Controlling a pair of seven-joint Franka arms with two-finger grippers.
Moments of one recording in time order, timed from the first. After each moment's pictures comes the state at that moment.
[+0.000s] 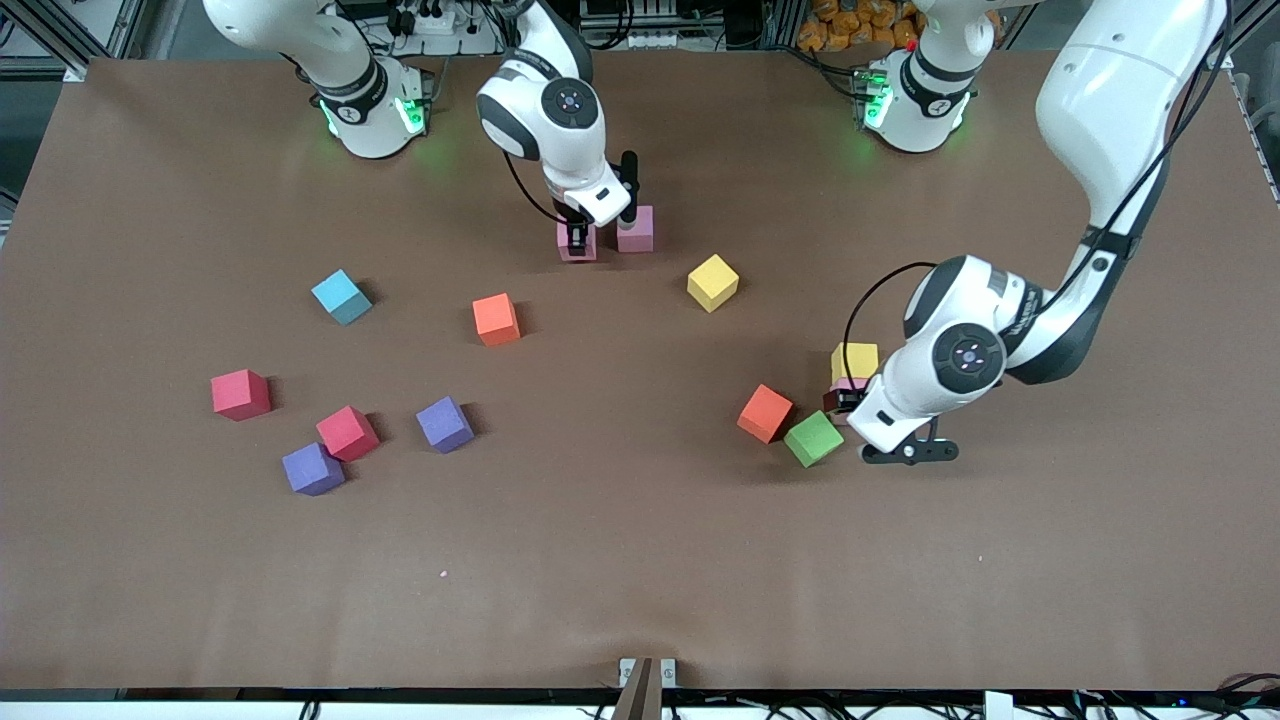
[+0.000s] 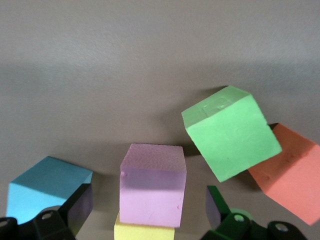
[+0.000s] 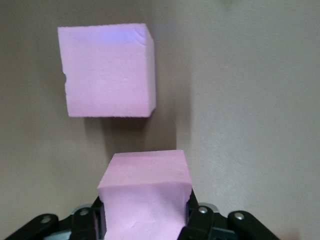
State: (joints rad) left arm 0.14 0.62 -0.52 -1.73 0.33 2.14 -0.54; right arm 0.94 0.27 0.03 -2.29 -0.01 2.47 -0.59
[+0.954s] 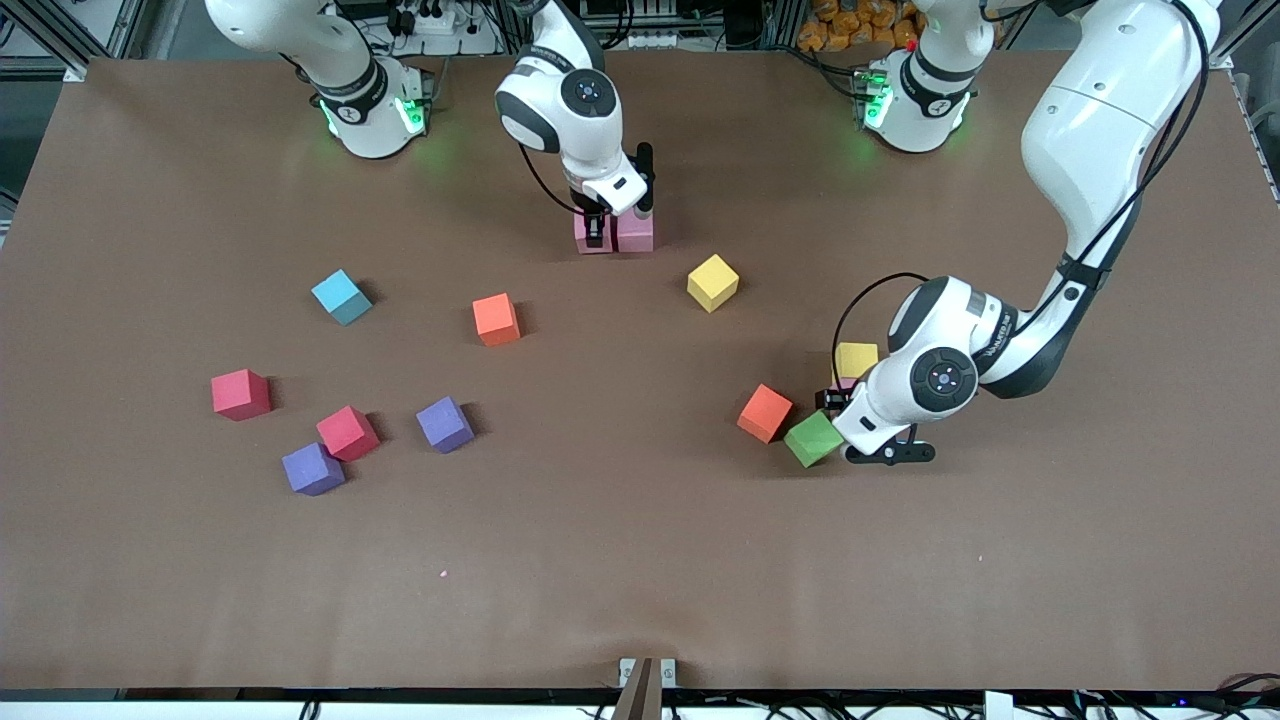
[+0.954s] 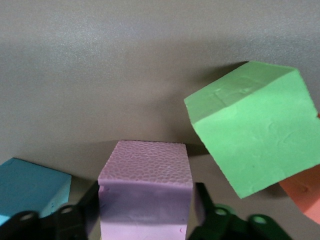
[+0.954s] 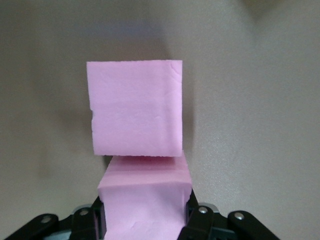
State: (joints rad) left arm 0.14 0.69 -0.52 -1.74 0.35 2.14 -0.54; right arm 1.00 0.31 0.03 -2.28 -0.01 2.52 -0.54
